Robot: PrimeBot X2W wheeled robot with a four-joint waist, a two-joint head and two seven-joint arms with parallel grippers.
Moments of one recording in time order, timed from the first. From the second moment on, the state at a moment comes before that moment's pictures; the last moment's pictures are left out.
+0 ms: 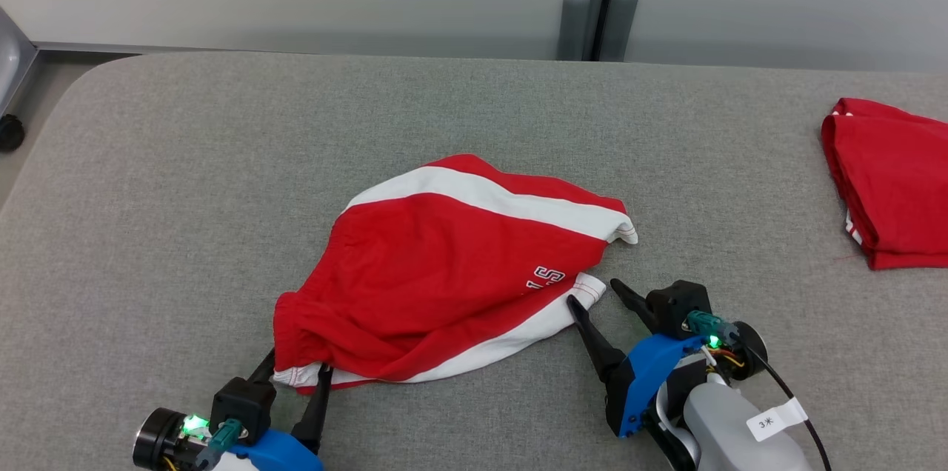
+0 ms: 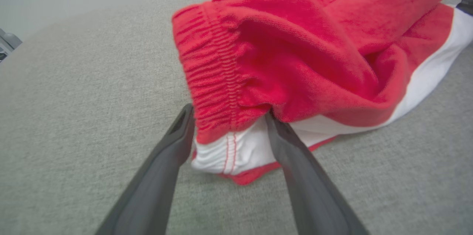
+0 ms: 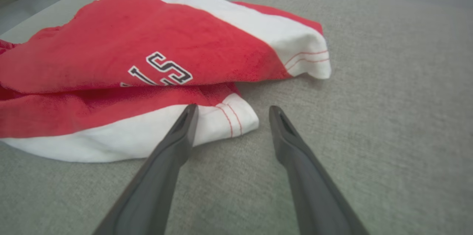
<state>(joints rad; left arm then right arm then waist) -0.14 0.23 -0.32 0.57 -0.17 -0.13 -0.26 -0.51 -0.05 0.44 0.92 0.29 0.13 -0.26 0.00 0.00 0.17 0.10</state>
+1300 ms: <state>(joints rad) -1.44 0.39 -0.70 0.52 -0.52 -0.13 -0.22 -1.57 -0.15 0.11 0.98 0.40 0.13 -0.18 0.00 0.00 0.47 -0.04</state>
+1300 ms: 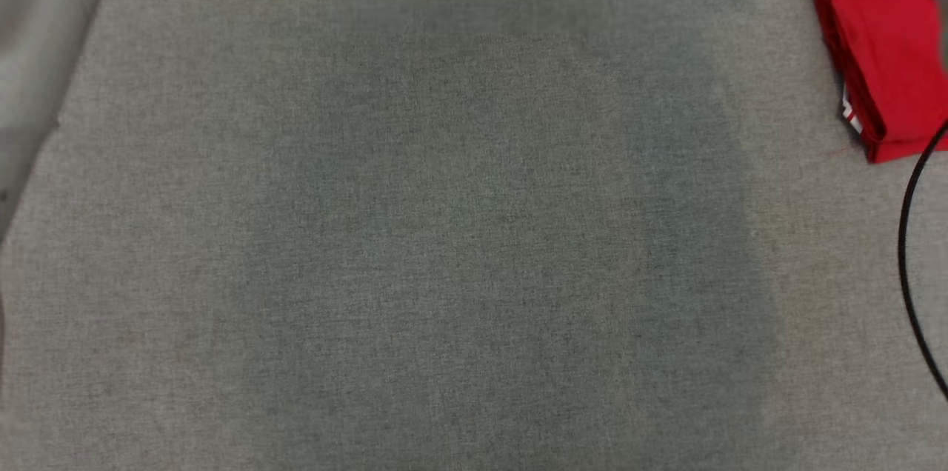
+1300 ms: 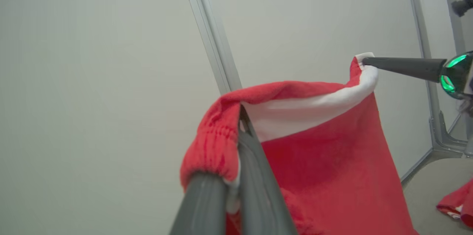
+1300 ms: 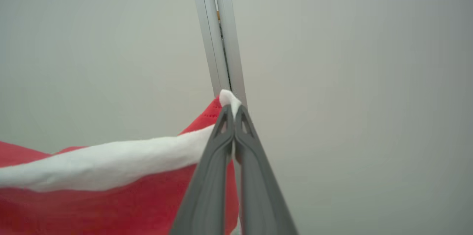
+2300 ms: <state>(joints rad) -0.51 0.35 -0.57 0.29 -0.59 -0.06 -0.26 -0.63 -0.24 0.33 0.62 0.63 0.13 -0.26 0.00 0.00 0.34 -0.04</state>
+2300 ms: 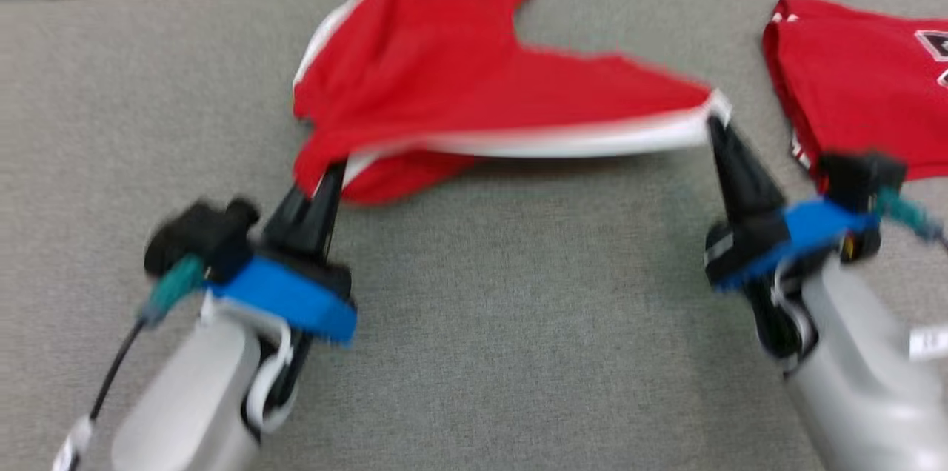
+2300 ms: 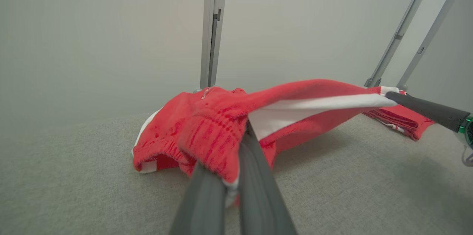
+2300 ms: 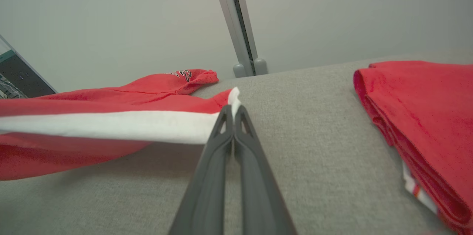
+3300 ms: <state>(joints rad) -0.09 0.34 -0.54 0.08 -0.52 -0.06 -0.26 -0.12 -0.13 0.02 0.05 0.44 0.13 0.00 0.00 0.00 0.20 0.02</state>
